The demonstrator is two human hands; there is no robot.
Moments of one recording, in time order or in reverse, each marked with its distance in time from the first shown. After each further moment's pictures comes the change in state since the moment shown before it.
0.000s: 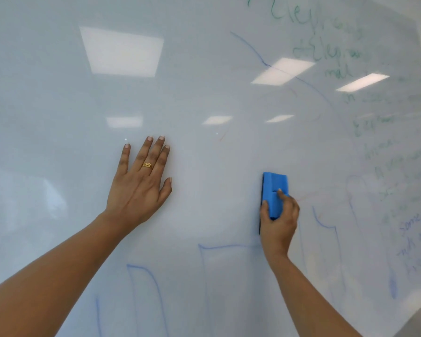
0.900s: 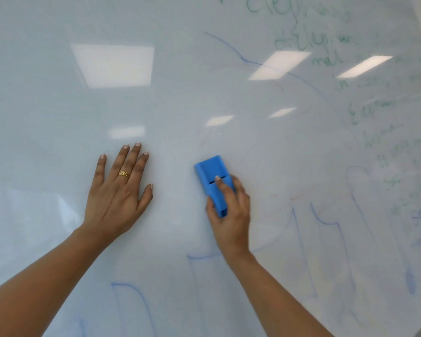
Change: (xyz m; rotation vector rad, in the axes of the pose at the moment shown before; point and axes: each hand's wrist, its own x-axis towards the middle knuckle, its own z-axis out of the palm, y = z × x) left_hand 0.007 -0.002 -0.003 0.021 0.004 -0.028; right_hand -0.018 -0.046 0.036 0.080 -0.152 -0.366
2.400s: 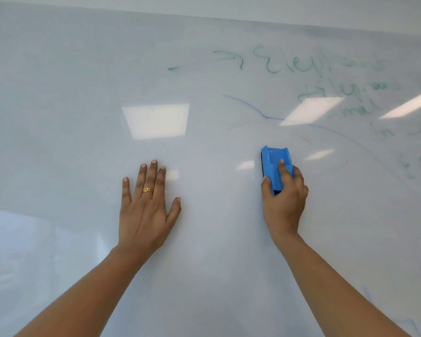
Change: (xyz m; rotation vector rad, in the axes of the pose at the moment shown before) left_hand 0.087 0.016 0.010 0.071 0.077 -0.248; right_hand 0.168 0.032 0.005 -0.009 0.119 0.231
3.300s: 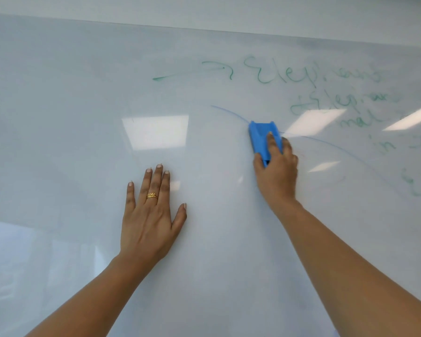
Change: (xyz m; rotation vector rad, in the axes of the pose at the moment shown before) left_hand 0.023 0.045 0.016 0.009 0.048 0.005; right_hand 0.092 -0.005 0.009 -0.199 -0.163 -0.172
